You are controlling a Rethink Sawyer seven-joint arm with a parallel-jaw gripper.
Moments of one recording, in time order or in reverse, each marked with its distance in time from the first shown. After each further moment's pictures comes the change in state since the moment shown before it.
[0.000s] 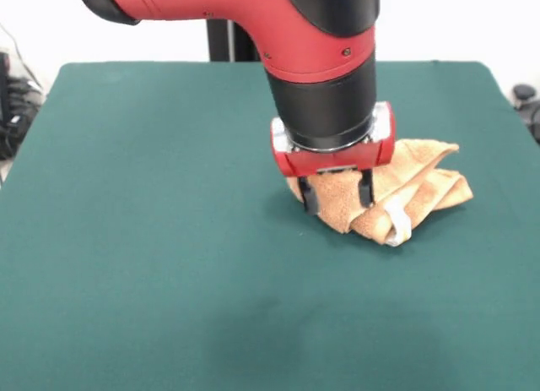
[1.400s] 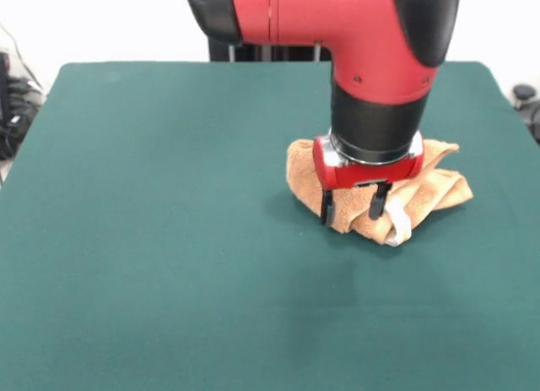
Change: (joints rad) arm 0.100 -0.008 -0.033 0.070 -0.228 -0.202 0.000
